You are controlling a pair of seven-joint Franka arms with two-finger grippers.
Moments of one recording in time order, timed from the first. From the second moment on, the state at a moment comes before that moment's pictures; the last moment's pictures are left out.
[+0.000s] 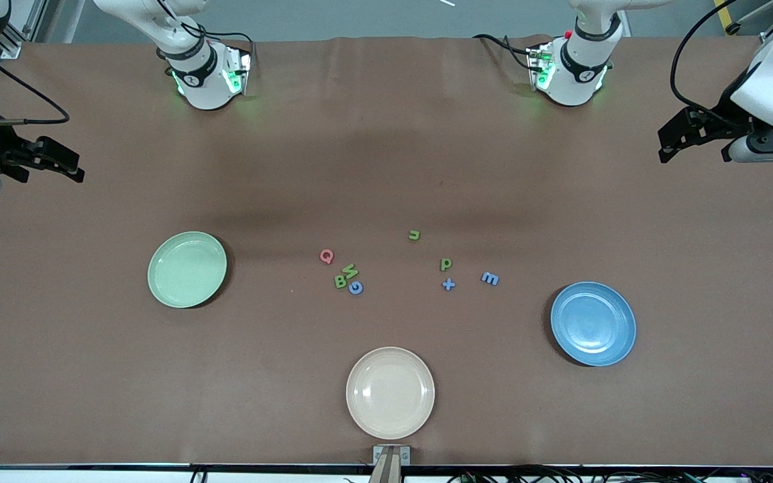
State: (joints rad) left arm 0.05 -0.10 -0.18 -1.65 0.00 1.57 -0.12; right arm 0.02 -0.08 -0.04 -1.73 0.01 1.60 -0.01
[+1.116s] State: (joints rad) left arm -0.05 0.20 -0.26 -1.72 0.00 1.85 -0.43; right arm 0.00 -0.07 -0.05 -1.71 0.01 1.61 -0.01
